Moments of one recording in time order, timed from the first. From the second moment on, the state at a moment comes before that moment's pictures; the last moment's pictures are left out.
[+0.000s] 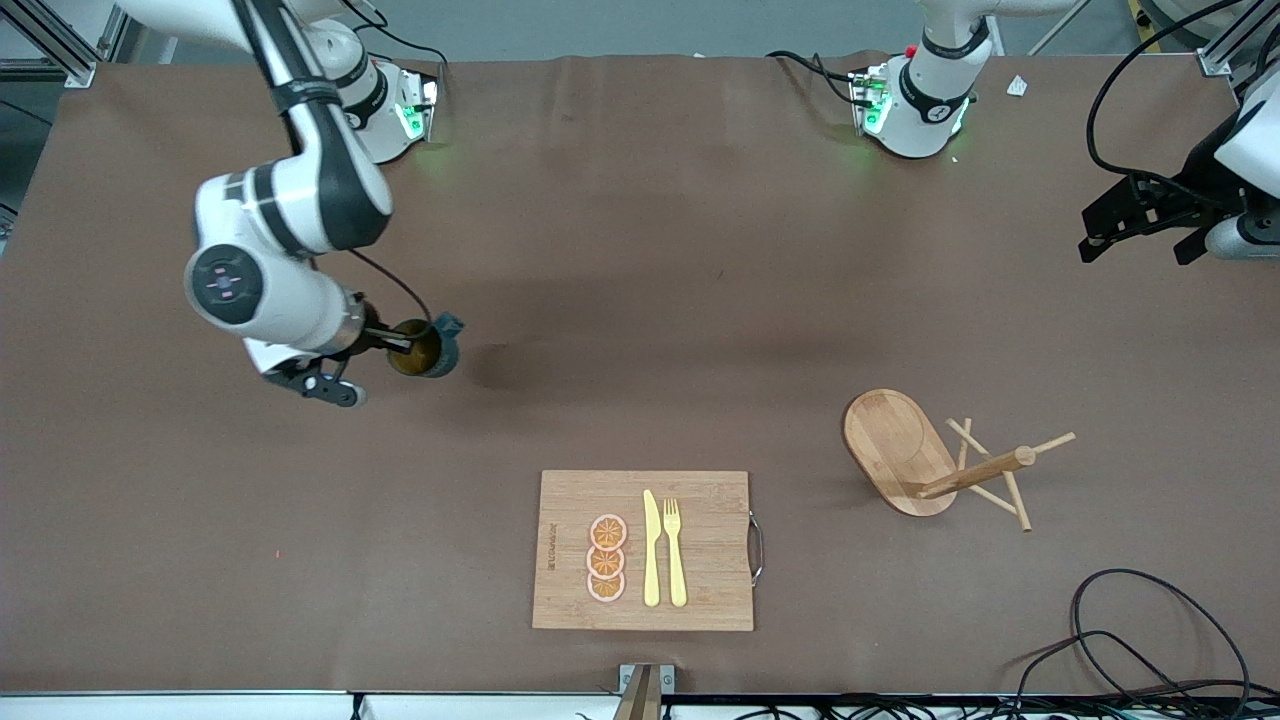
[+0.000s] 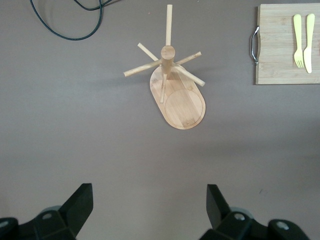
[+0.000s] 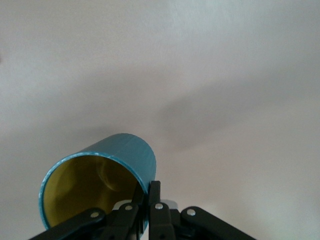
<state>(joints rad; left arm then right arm) -0.10 -0.04 0.00 -1.56 -0.01 1.59 -0.05 0.31 0.23 -0.09 -1.89 0.10 1.90 0.35</state>
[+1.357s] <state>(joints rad) -0.10 -0.03 -0.01 -1.56 -0.01 1.61 -0.06 -0.06 0.24 -0.09 -1.95 0.00 2.11 -1.62</state>
